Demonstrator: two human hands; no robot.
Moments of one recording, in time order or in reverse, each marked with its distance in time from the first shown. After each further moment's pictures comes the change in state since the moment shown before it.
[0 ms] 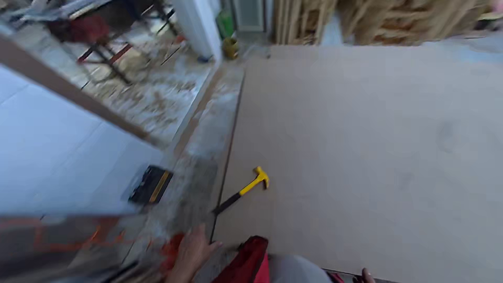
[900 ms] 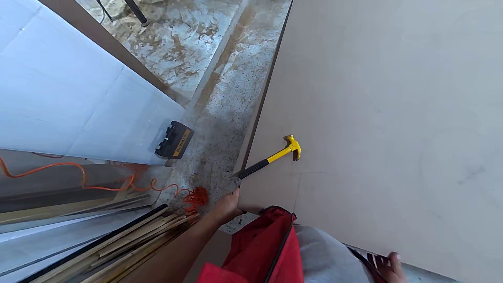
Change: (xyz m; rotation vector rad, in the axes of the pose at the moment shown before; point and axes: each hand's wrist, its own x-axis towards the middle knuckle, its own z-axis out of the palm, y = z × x) left_hand 0.055 -0.038 0.012 0.008 -0.309 0.238; right_hand -0.028 0.008 0.042 0.114 0.055 0.081
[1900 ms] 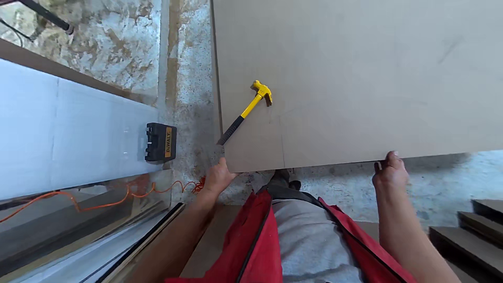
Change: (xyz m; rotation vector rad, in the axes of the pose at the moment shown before) left_hand -0.006 0.001 0.051 0.173 0.277 -0.097; right_hand 0.061 0.035 -0.042 0.098 0.087 -0.218
